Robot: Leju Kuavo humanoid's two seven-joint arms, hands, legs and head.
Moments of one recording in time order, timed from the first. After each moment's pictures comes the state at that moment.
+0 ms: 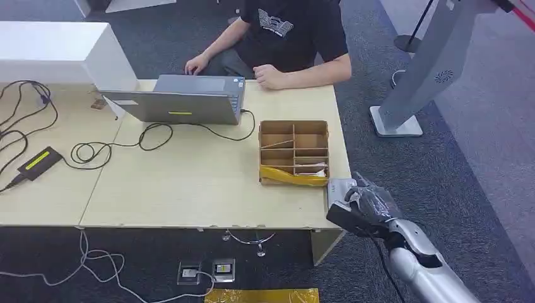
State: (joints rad) left arm -0.16 0.12 -1.28 -0.17 1.27 0.47 0.13; right arm -0.34 -0.39 0.64 -1.00 0.44 -0.14 0.02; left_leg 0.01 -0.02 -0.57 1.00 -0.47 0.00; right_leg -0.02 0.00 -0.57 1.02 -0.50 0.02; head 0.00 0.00
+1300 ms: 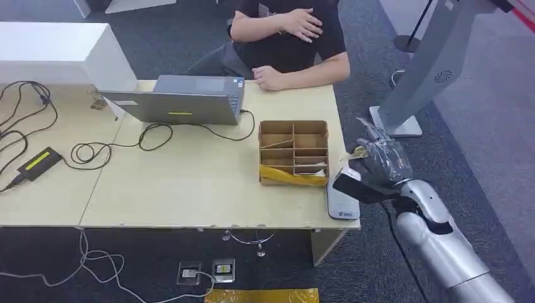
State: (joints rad) left arm -0.16 0.12 -1.28 -0.17 1.23 0.43 0.11; right arm -0.54 -0.37 0.58 -1.05 0.52 -0.25 -0.17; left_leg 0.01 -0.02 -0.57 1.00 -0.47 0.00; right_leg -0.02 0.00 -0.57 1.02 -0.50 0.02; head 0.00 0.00
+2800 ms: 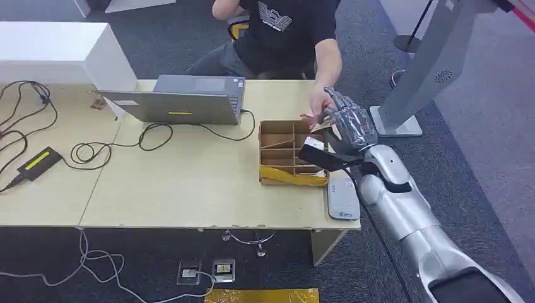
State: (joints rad) left arm -0.17 0.11 -1.33 -0.17 1.17 0.35 0.05; right arm -0.77 -0.10 0.58 -0.66 0.69 -0.31 -0.27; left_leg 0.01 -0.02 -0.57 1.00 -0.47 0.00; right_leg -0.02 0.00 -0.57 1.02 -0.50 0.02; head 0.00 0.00
